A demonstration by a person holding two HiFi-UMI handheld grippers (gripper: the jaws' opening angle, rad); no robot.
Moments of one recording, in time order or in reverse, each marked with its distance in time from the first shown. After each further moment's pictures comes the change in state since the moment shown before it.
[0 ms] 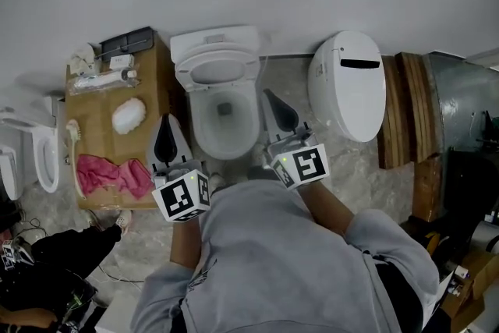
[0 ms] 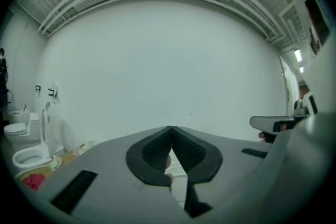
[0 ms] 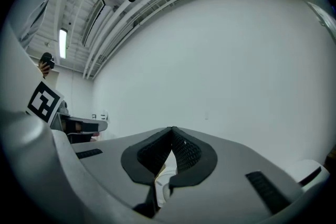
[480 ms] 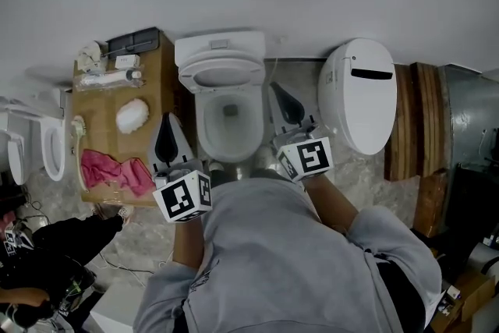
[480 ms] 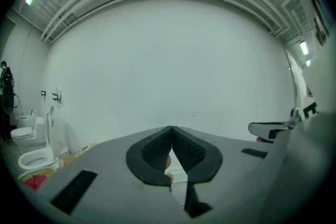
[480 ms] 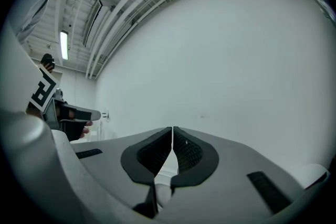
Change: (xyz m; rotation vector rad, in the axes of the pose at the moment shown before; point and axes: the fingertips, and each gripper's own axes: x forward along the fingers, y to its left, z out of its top) left arm 0.038 -0.026 0.012 0.020 0.000 0.071; right arm 0.039 -0.063 -0.011 -0.002 0.018 0.050
